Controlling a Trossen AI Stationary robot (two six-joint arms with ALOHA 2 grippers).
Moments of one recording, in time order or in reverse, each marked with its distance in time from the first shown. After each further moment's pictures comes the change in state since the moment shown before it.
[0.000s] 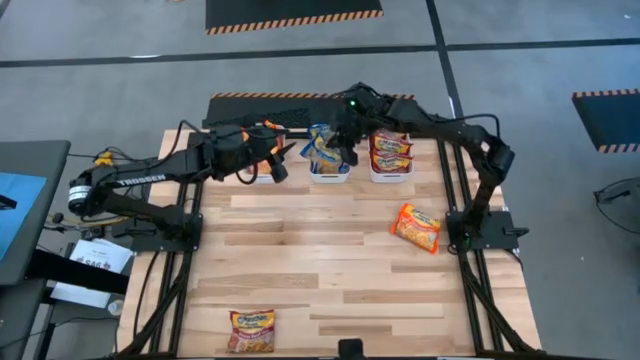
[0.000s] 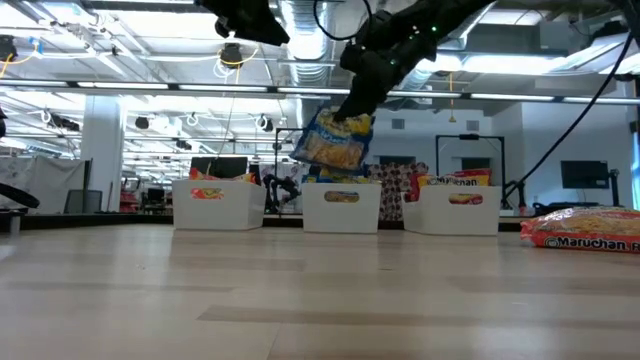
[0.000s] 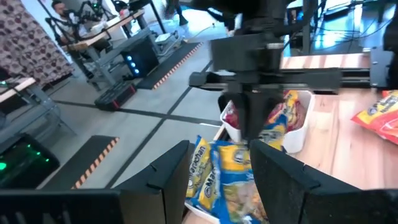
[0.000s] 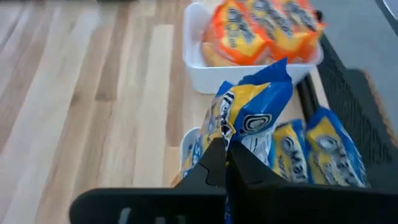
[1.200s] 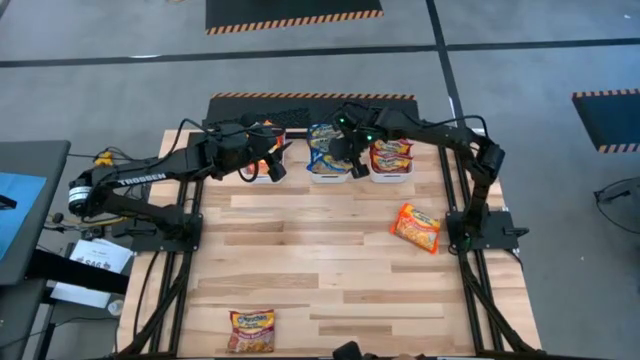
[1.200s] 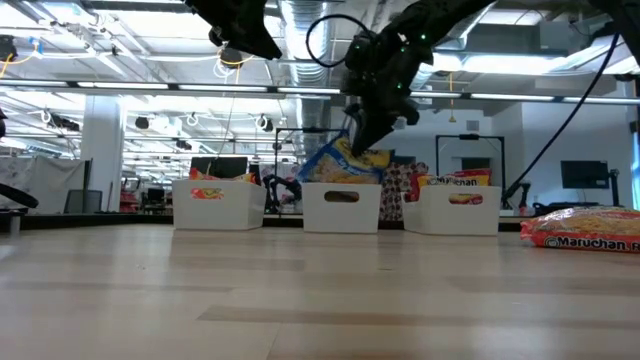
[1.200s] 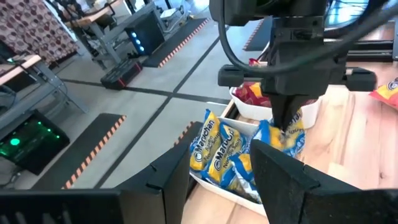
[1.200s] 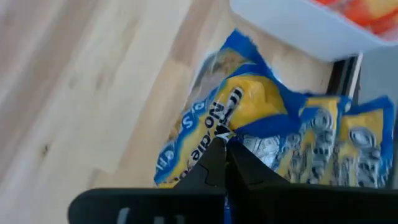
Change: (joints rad) left arm 0.029 0.001 -0.001 -0.095 -0.022 -0.023; right arm 0.049 0.069 0.002 -0.222 0.227 -0.502
